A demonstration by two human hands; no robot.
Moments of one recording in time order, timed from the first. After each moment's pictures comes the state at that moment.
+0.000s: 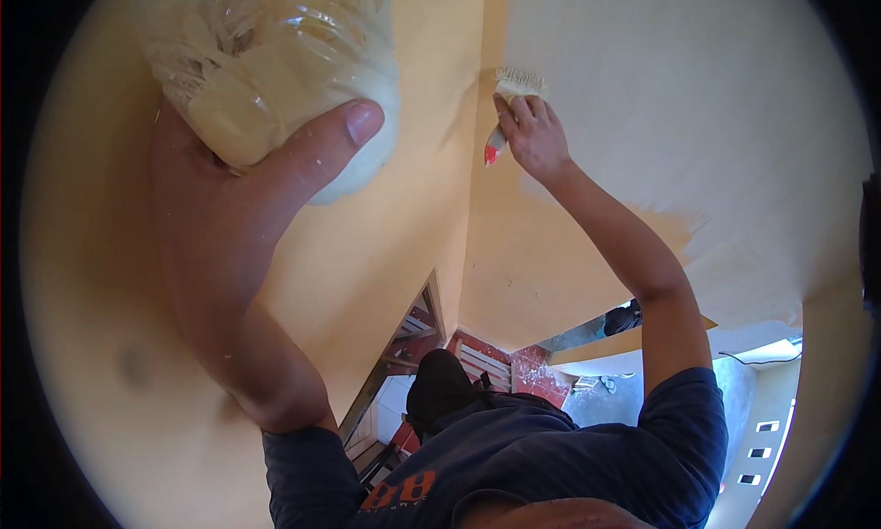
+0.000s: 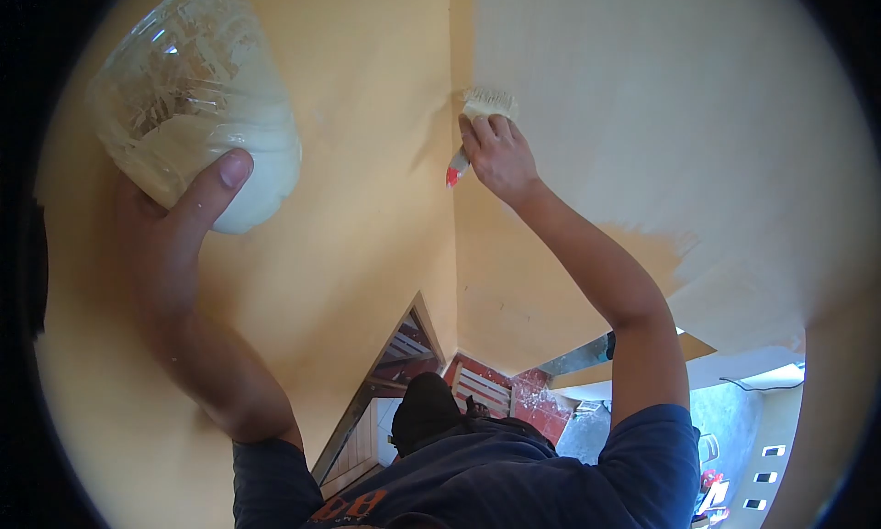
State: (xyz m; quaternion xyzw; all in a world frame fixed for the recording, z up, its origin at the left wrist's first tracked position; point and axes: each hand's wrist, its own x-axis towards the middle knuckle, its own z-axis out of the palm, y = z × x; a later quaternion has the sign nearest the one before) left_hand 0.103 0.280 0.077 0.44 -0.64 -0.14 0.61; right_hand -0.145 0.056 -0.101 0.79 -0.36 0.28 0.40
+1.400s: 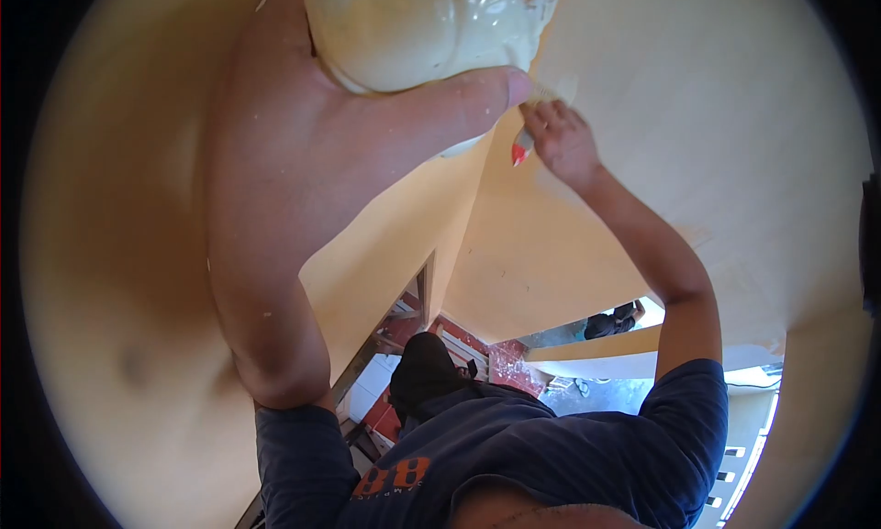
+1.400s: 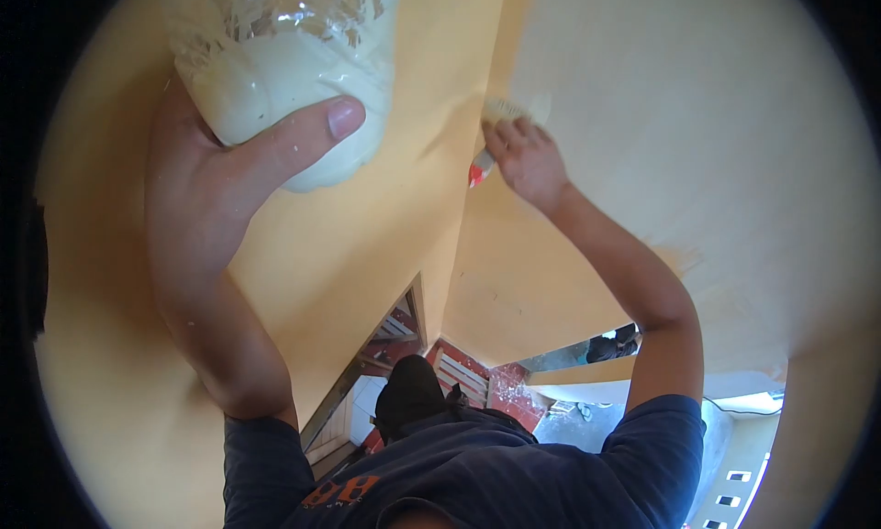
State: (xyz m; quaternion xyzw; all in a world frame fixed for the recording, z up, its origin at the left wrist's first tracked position) left_hand 0.096 0.276 0.058 0.32 -0.63 -0.26 0.66; right_hand -0.136 0.072 -0.095 0.86 -0.30 0.21 0.34
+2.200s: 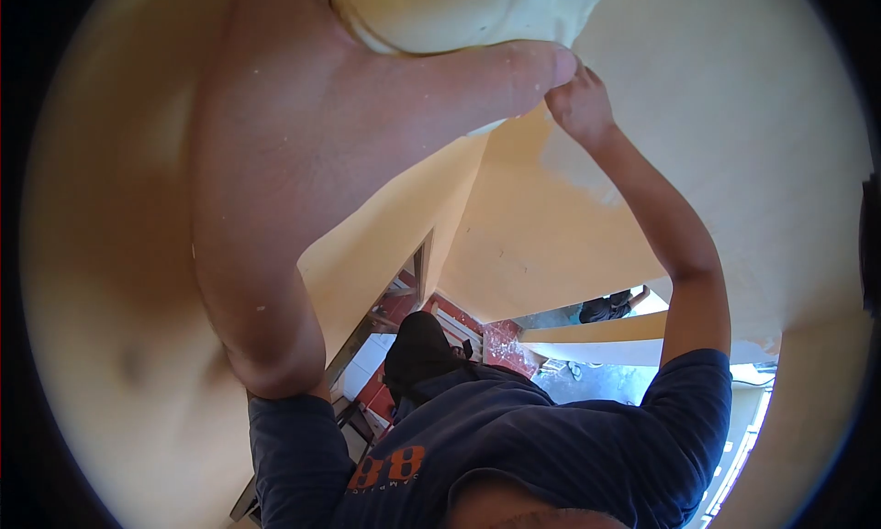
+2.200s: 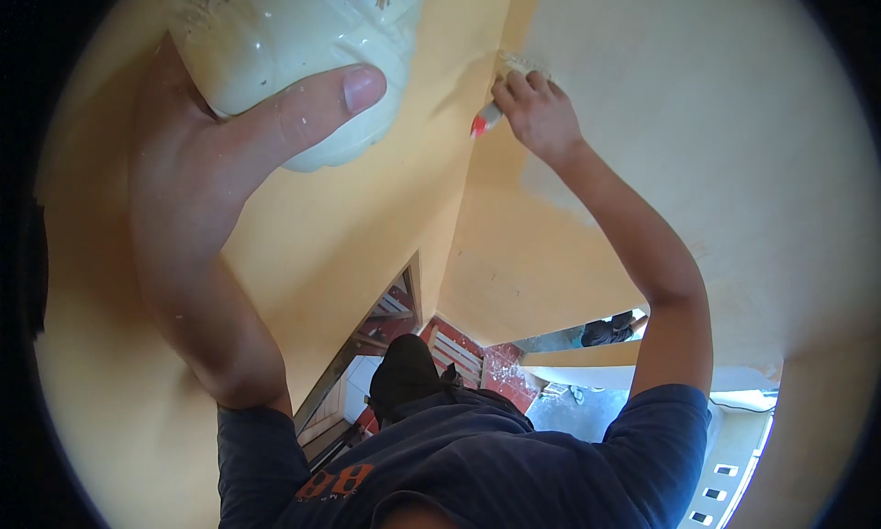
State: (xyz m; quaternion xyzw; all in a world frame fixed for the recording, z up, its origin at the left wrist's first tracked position) left_hand 0.097 0.268 0.054 0.42 -0.66 -0.21 0.59; right_hand -0.134 0.050 -0.076 0.85 -0.38 0.19 0.32
